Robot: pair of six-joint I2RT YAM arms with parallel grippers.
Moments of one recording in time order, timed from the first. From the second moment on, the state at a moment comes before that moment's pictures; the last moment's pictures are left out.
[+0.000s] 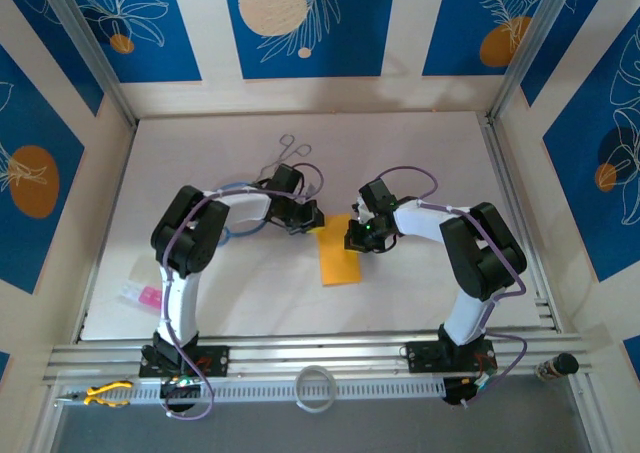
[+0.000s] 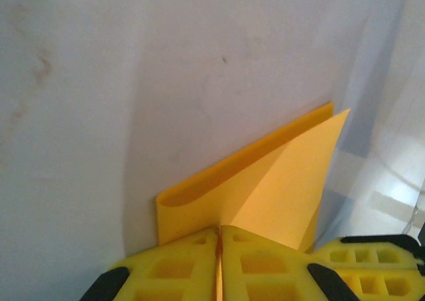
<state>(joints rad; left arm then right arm) -0.53 2.08 1.28 -0.25 0.57 -0.72 0.47 1.75 0.92 -0.42 -0.41 0.54</state>
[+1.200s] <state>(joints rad) -0.51 2.15 1.47 -0.43 0.43 -0.79 0.47 1.75 0.92 -0.42 -0.40 0.54</state>
